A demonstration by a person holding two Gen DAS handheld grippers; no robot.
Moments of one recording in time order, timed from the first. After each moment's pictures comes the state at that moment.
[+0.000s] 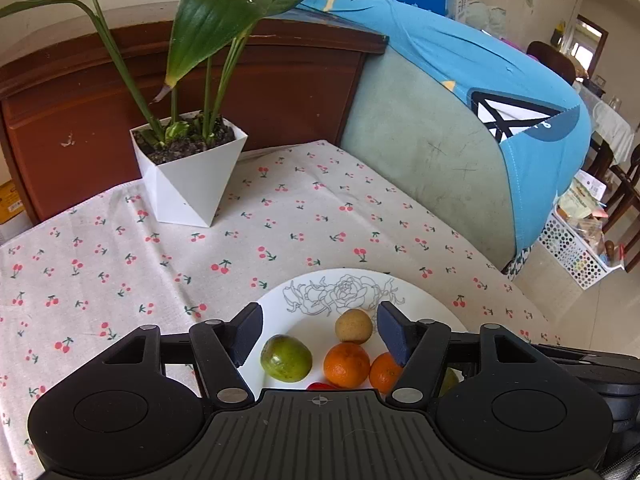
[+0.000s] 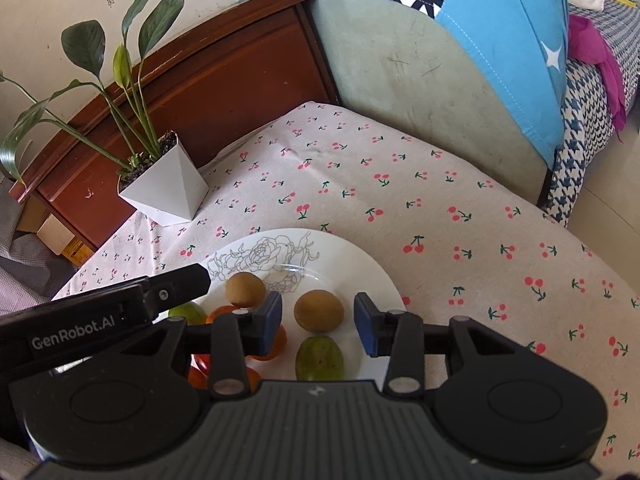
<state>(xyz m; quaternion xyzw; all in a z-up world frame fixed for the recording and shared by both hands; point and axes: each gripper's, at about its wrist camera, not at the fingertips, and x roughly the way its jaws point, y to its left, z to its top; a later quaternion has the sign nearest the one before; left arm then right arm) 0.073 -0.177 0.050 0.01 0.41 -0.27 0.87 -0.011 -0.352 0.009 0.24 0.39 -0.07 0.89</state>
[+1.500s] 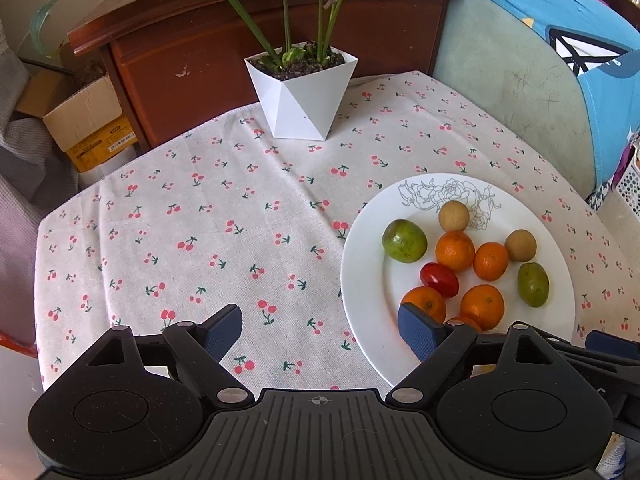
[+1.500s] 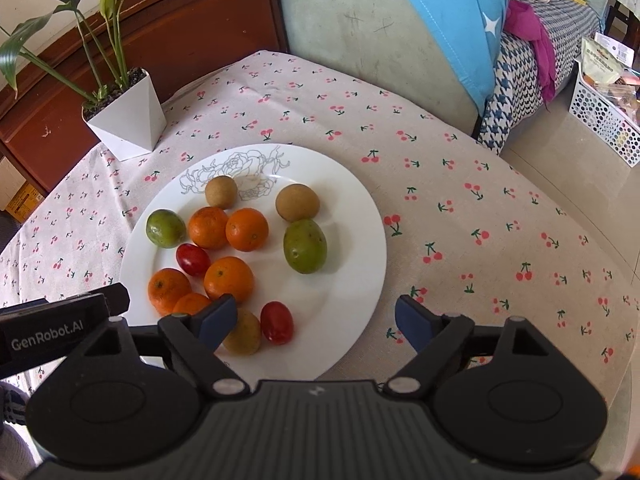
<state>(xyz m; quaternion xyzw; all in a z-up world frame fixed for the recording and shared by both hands) 0.043 -0.135 0.048 0.09 0.49 -0.15 0.86 -0.045 -0.297 0.015 0.19 0.46 -0.17 0.85</state>
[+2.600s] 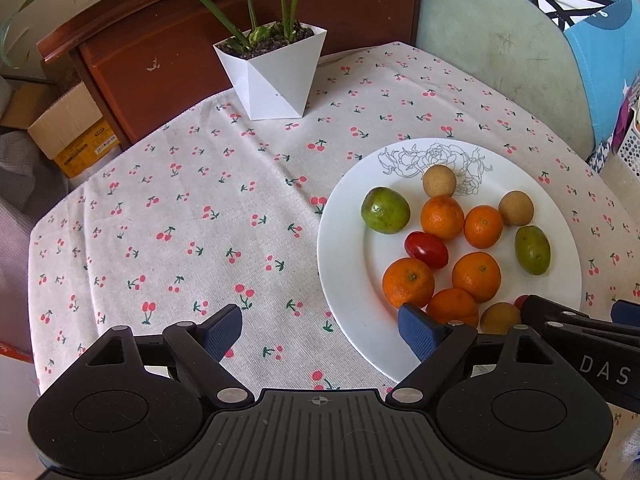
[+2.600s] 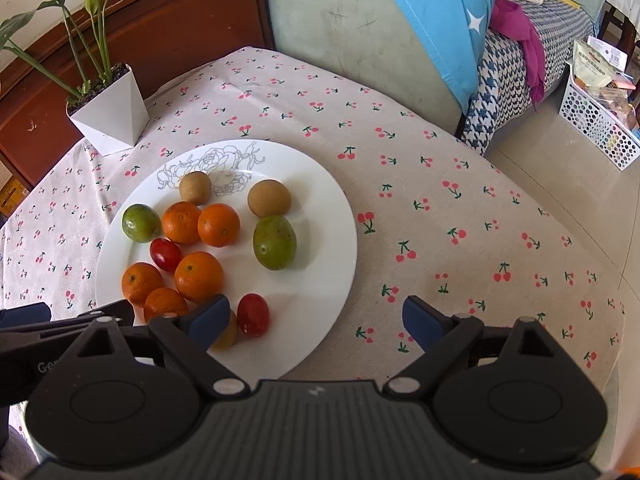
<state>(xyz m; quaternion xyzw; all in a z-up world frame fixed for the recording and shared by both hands) 0.037 -0.152 0.036 0.13 0.49 -0.16 0.85 -0.049 -0.306 0.012 0.18 0.47 -0.19 0.85</state>
